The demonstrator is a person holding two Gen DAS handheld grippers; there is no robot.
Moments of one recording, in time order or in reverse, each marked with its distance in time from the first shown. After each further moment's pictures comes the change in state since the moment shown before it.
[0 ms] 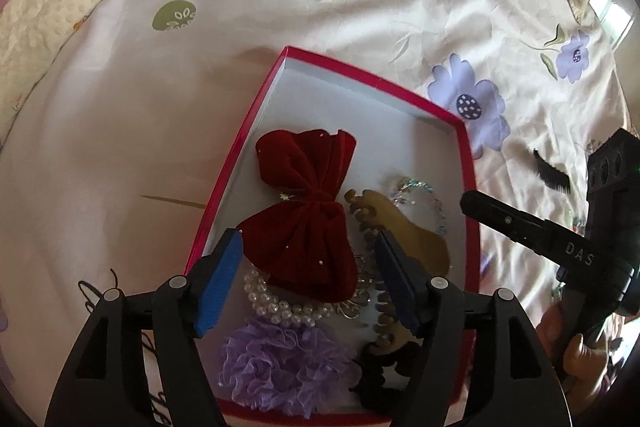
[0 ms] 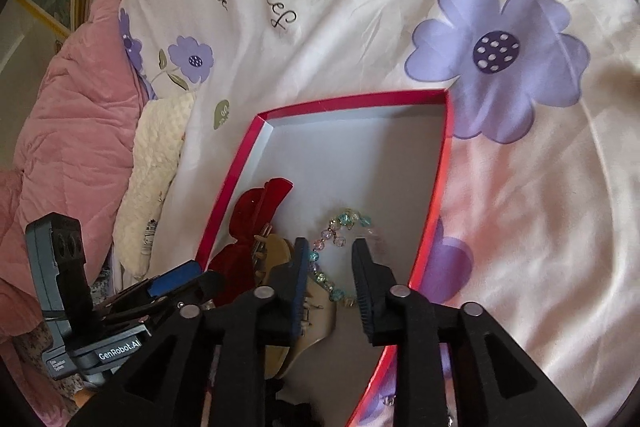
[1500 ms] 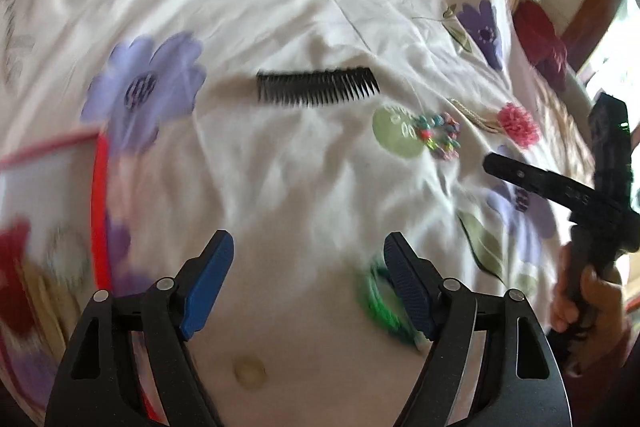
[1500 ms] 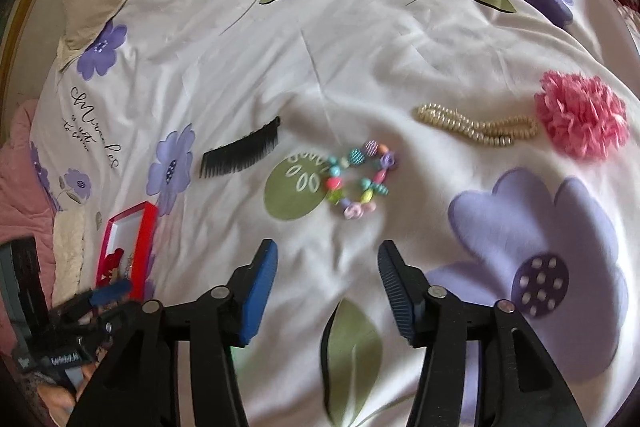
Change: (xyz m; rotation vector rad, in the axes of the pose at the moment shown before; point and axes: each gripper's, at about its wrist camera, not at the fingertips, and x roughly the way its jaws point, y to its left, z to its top) left arm 0.021 -0.308 -0.037 0.520 0.085 -0.226; right arm -0.269 -0.210 -0.068 0.267 -0.268 -0.415
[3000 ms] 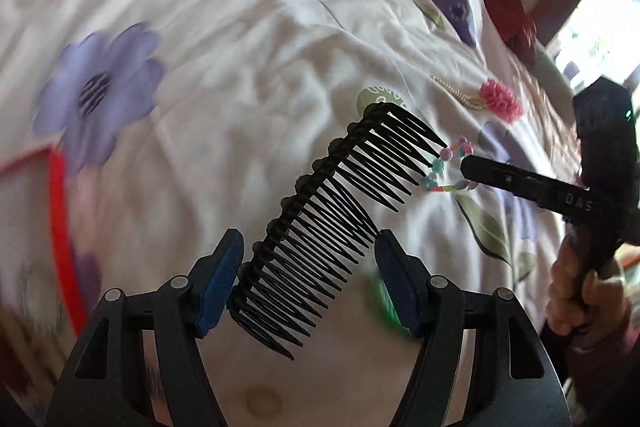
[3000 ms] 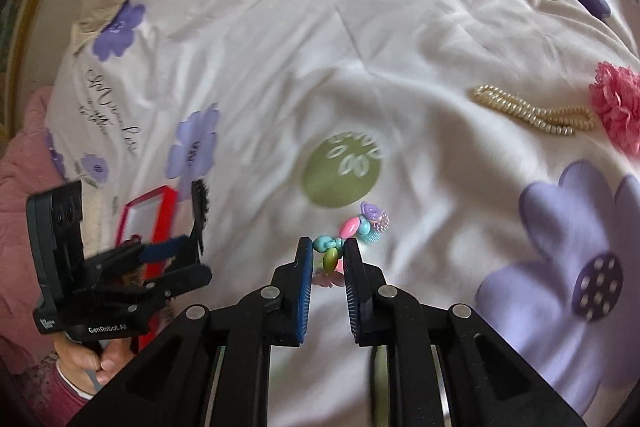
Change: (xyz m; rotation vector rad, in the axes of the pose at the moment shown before) left arm 0.011 0.025 -0.019 0.019 0.033 -0.153; right arm 0.017 0.024 -0.013 -0.023 0.049 0.107
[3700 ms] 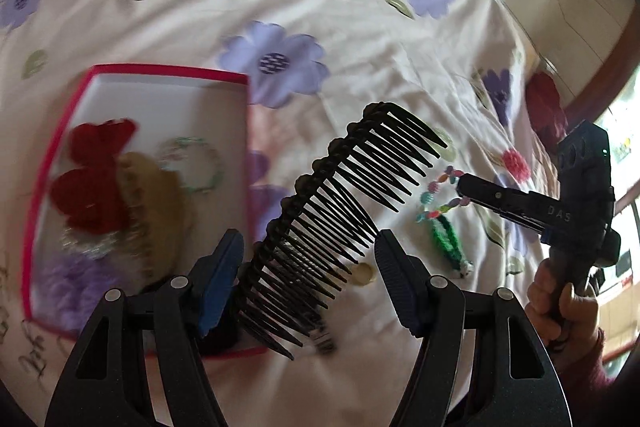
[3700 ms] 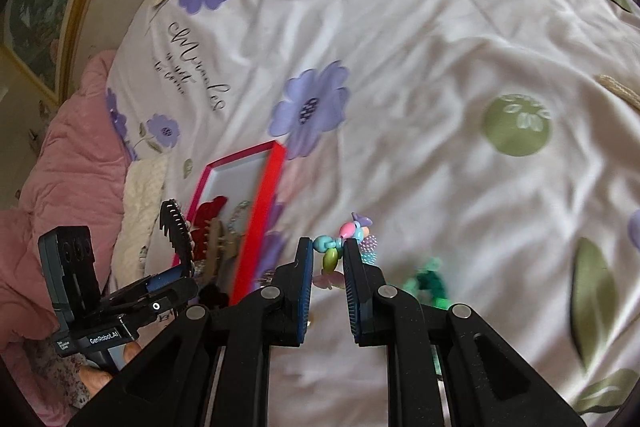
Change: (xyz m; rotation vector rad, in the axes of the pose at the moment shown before) left arm -0.122 0.083 -0.097 -0.284 -0.183 0.110; right arm 0.020 0.112 -0.033 -0.092 0.044 0.196
